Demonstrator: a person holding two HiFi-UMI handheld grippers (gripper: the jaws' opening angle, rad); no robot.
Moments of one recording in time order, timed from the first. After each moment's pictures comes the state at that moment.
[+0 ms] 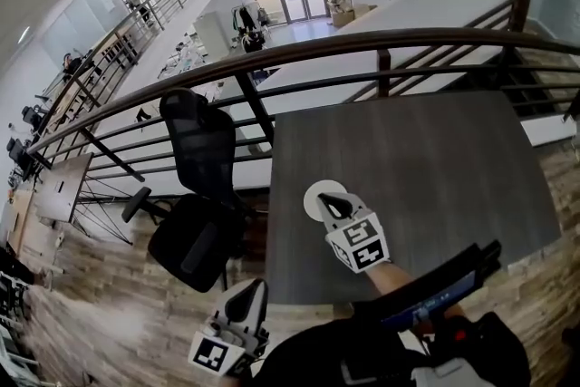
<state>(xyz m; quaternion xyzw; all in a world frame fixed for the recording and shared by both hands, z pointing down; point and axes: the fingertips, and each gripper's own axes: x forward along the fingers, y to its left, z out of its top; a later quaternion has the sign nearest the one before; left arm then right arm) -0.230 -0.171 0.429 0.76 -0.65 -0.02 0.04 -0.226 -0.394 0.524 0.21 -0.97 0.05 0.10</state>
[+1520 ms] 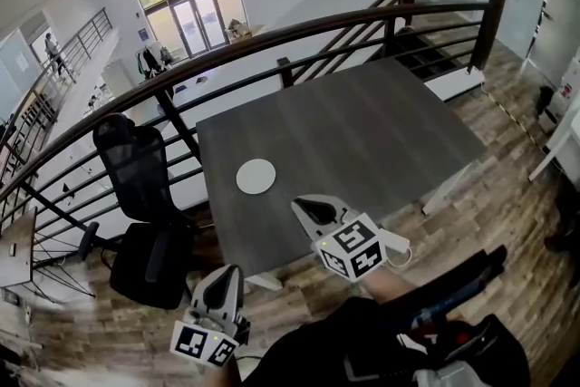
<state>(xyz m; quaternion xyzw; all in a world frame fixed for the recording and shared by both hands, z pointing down) -0.159 -0.062 0.443 0.84 -0.53 -0.04 0.06 -0.062 -0.208 0.467 0.32 -0.94 0.06 0.08</state>
